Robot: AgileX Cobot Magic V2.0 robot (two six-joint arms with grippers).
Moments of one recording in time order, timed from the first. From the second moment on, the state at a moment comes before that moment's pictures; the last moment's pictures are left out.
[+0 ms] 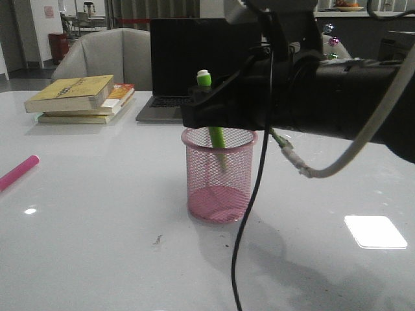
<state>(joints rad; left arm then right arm) -0.47 0.80 -0.68 -0.03 0.62 0.05 0.60 1.76 -0.66 -0.02 -0.95 0.01</state>
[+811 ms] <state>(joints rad) -0.47 0.80 -0.68 -0.03 0.62 0.05 0.60 0.99 -0.66 -0.05 0.17 0.04</state>
